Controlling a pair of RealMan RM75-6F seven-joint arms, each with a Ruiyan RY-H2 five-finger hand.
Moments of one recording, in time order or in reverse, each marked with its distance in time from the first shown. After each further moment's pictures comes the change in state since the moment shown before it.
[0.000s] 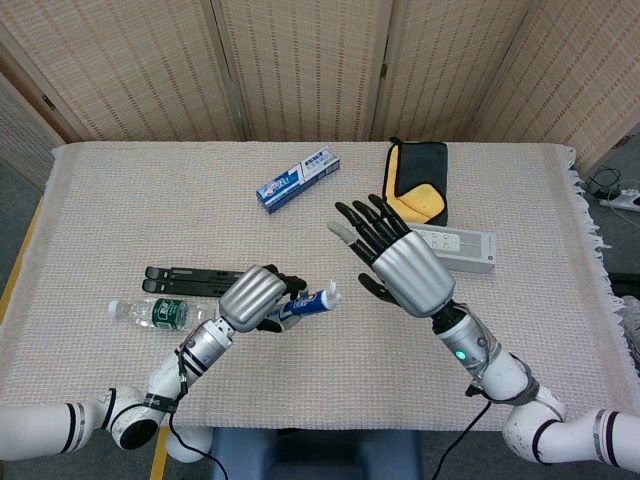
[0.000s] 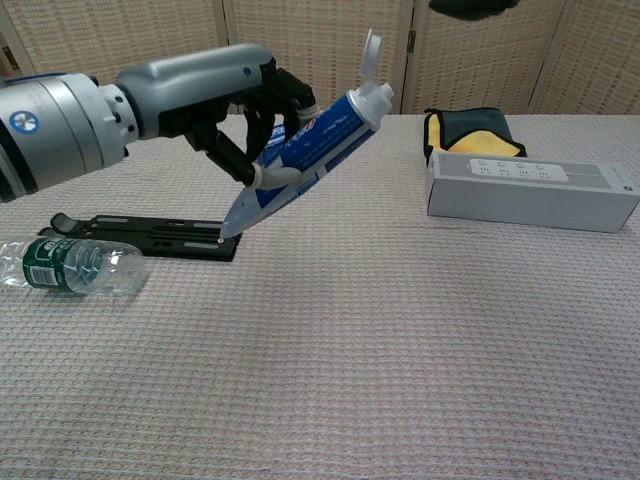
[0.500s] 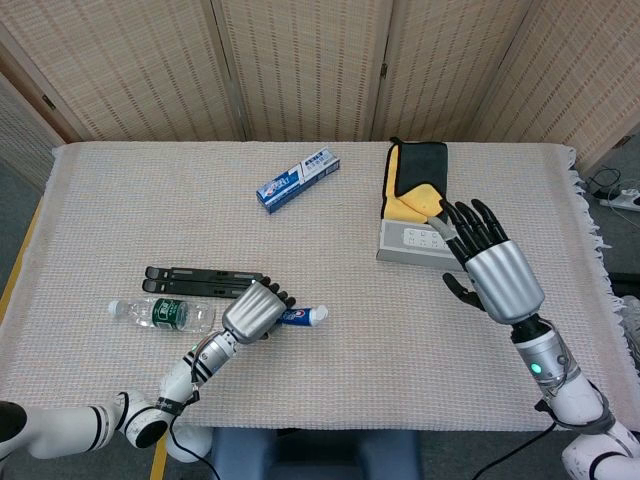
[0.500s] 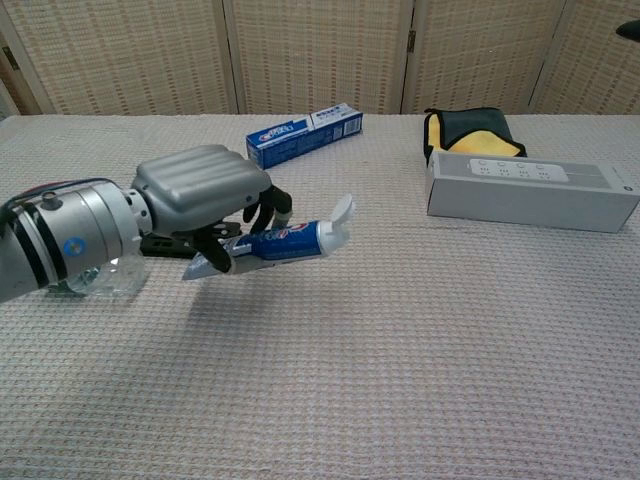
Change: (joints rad) left arm 0.019 -0.175 0.109 0.268 0.035 -0.019 0.334; right arm -0.199 0.120 -0.104 0.075 -0.011 0.153 0.123
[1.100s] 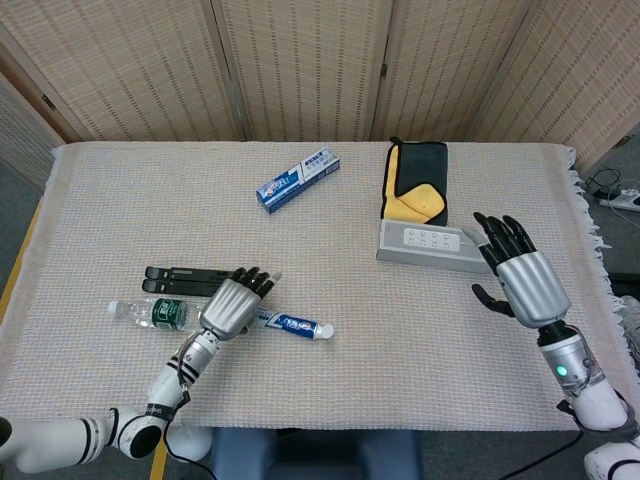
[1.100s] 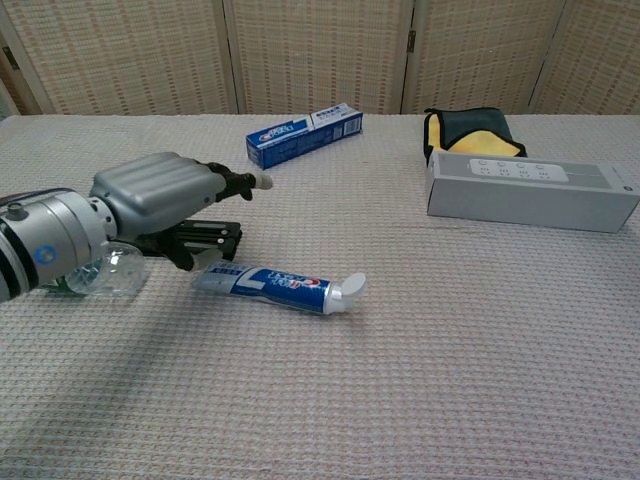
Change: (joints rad) left arm 0.088 0.037 -0.029 -0.067 -0.150 0.049 0.113; right arm -0.060 0.010 -0.056 0.120 0.043 -0.040 0.174
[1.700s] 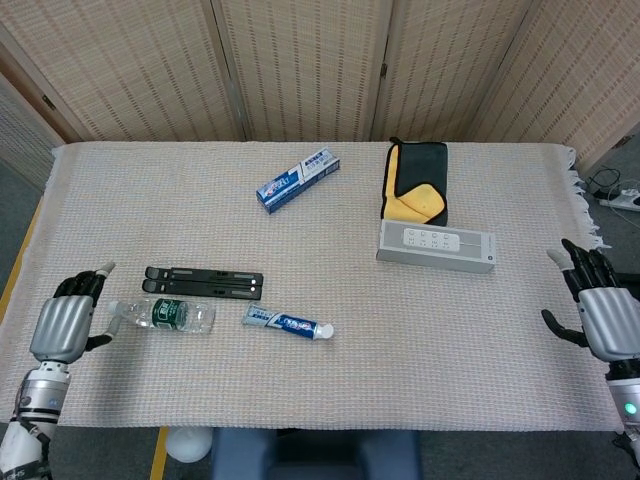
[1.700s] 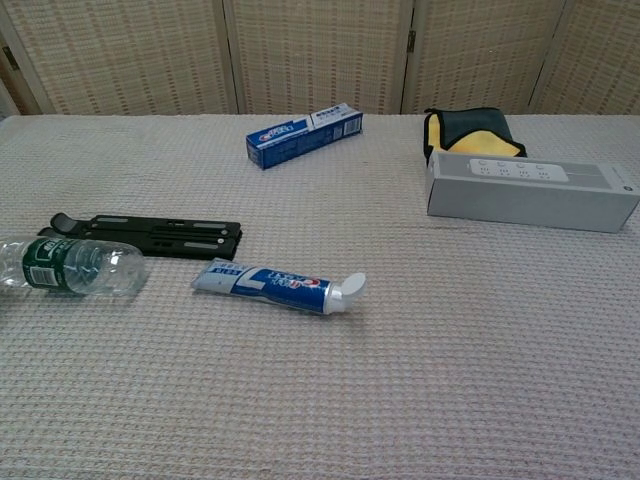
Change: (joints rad) left arm 0.396 0.469 0.051 -0.323 -0.021 0.326 -0.334; right arm -0.196 0.030 -0.065 0.111 0.056 0.103 0.176
